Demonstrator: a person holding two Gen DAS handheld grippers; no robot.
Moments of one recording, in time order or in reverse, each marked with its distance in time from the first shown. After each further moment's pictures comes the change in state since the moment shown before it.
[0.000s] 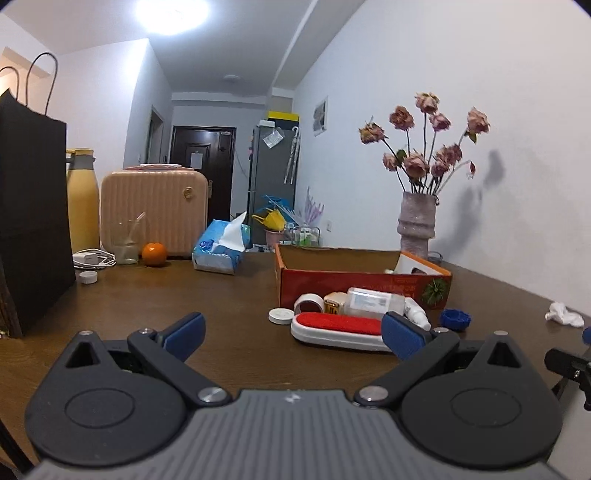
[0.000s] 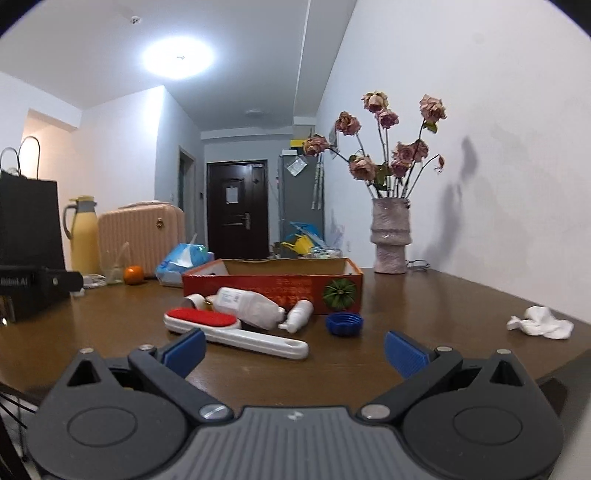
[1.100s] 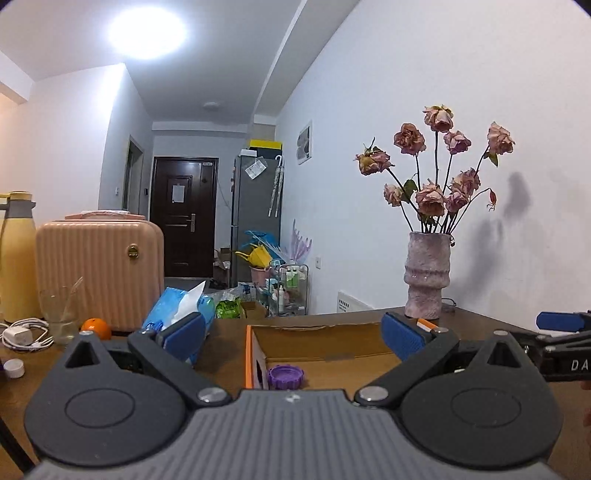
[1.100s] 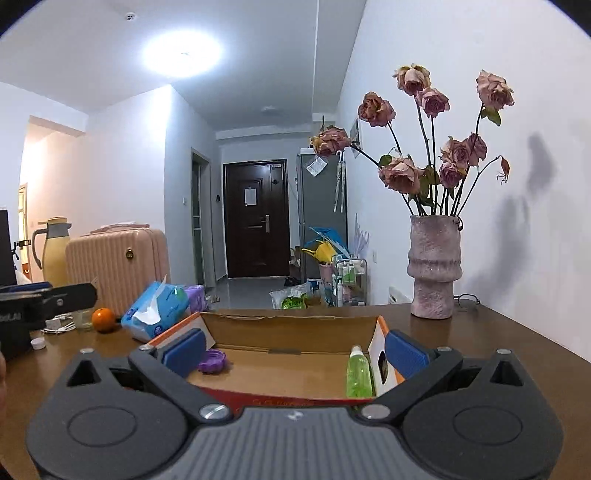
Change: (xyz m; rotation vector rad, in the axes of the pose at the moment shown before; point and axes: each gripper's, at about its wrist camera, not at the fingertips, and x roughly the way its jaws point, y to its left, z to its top) left arm 0.183 -0.017 0.091 0.029 -0.102 -0.041; right arm 0.234 -0.026 0.109 0.016 0.009 0.104
